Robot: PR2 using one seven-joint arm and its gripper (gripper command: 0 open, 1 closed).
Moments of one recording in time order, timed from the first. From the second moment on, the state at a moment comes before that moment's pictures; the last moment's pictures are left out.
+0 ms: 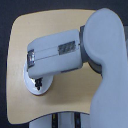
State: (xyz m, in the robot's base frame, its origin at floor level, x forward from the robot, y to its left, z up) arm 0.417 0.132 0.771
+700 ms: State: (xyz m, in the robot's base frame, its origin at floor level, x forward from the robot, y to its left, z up) arm 0.423 0.147 0.742
